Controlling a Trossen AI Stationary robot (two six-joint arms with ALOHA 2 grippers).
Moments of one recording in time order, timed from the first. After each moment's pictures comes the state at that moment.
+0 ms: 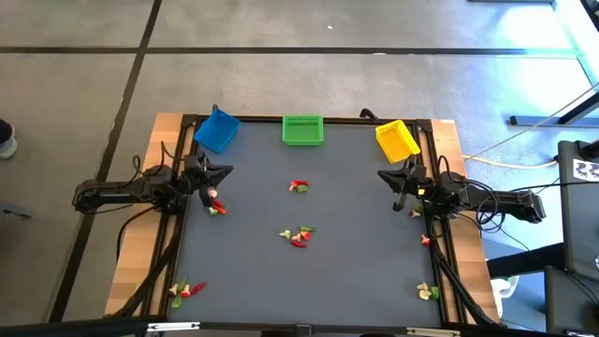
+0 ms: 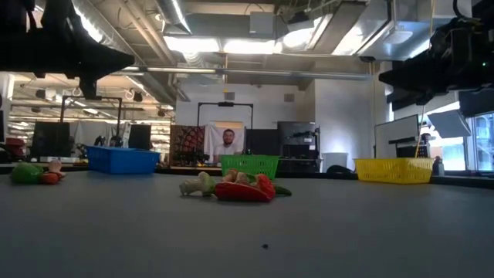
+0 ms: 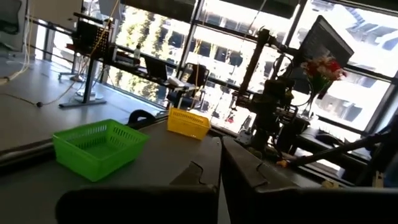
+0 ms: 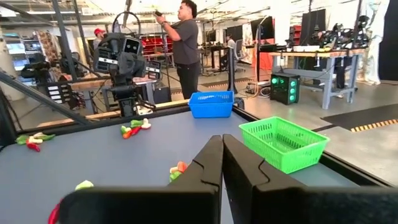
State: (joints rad) left arm 0.06 0.00 0.02 0.11 -0.33 -0.28; right arm -0.06 0.05 0.01 0.11 0.27 0.05
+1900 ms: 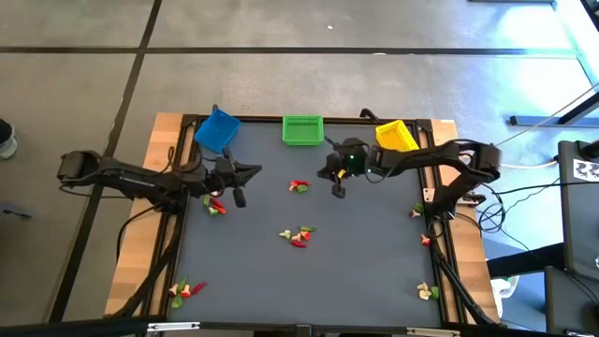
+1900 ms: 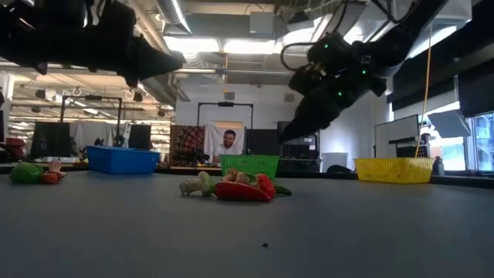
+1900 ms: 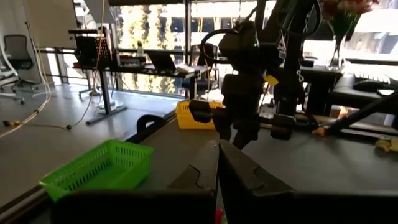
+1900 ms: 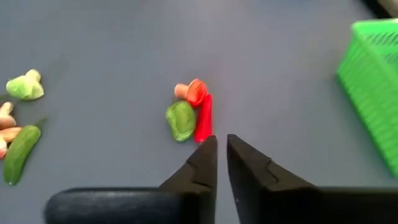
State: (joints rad) left arm 0.06 0.95 0.18 0.78 -0.34 -0.02; right arm -0.33 1.62 0.76 0.23 -0.25 -0.19
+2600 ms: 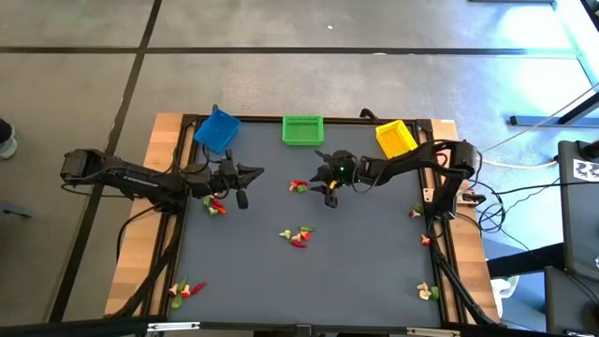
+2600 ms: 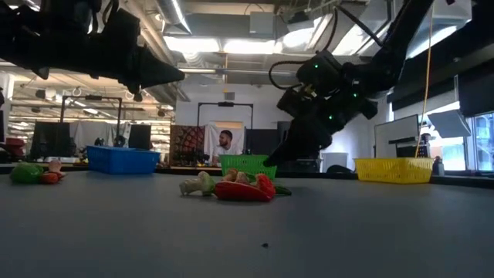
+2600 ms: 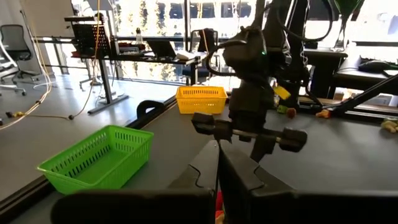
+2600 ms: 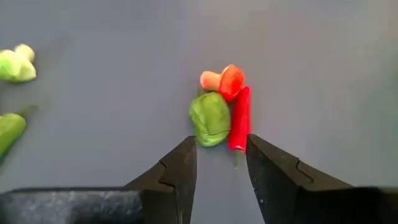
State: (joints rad) left arm 0.06 1.01 0.18 0.77 -0.34 -0.02; right arm -0.26 1.82 0.76 0.45 -0.23 -0.19
